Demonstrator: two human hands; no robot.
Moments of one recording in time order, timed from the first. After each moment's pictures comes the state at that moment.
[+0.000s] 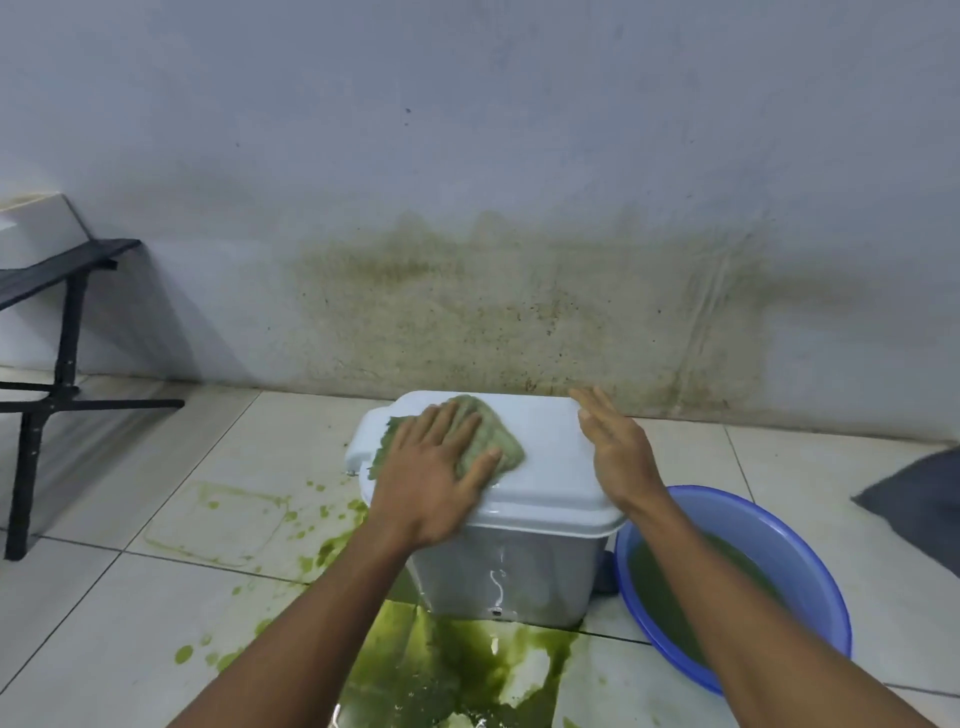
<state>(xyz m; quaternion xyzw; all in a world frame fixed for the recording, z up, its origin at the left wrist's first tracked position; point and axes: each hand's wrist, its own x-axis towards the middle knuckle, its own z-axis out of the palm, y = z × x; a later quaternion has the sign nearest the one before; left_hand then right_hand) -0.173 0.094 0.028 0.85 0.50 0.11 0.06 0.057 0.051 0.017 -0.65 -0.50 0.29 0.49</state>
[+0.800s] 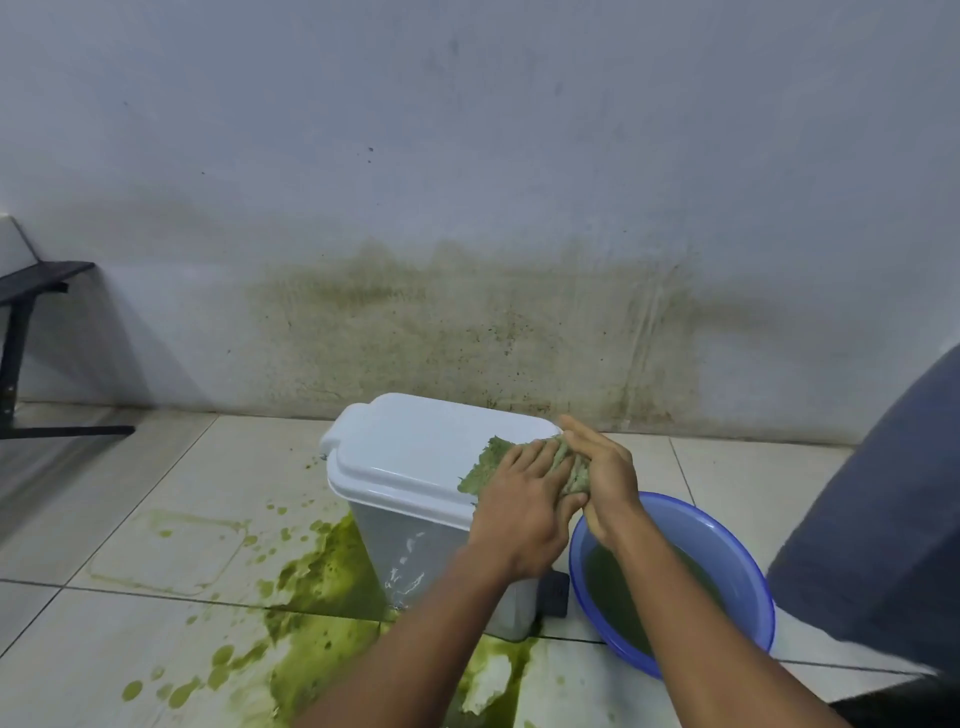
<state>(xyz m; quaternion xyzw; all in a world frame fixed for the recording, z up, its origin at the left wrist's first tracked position) -0.058 0.038 0.012 0.93 0.33 0.16 0.07 0.063 0.013 0.037 -0.53 -0.23 0.46 0.67</state>
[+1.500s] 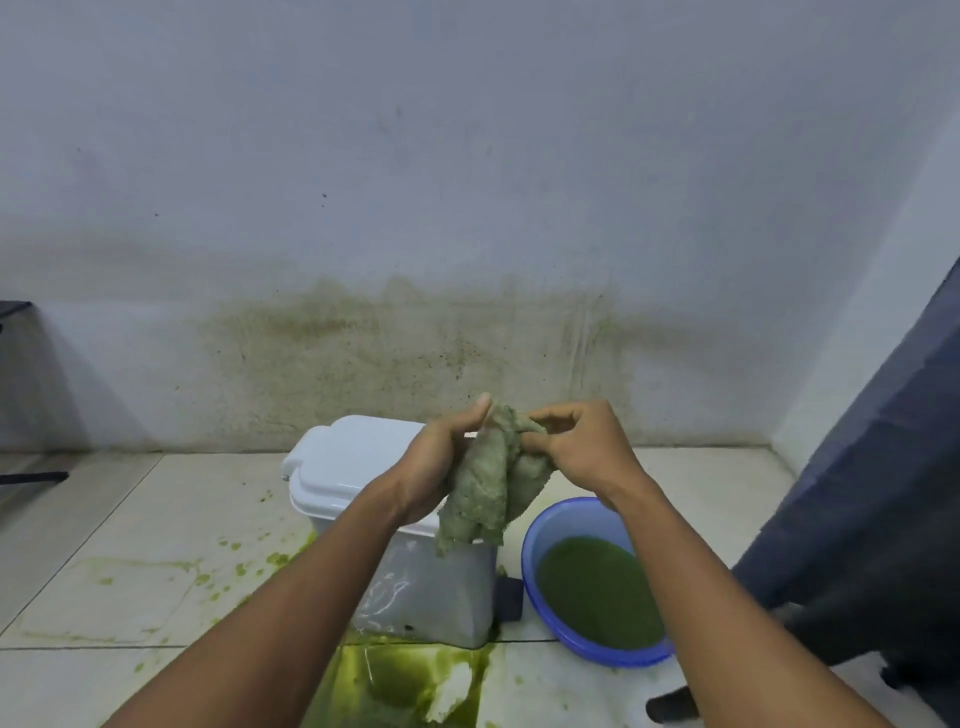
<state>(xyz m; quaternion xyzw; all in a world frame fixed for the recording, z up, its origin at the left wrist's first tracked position) -0.094 0.021 0.143 0.57 0.31 0.21 0.73 0.075 -0.049 0.138 -0.68 -0.45 0.27 0.52</state>
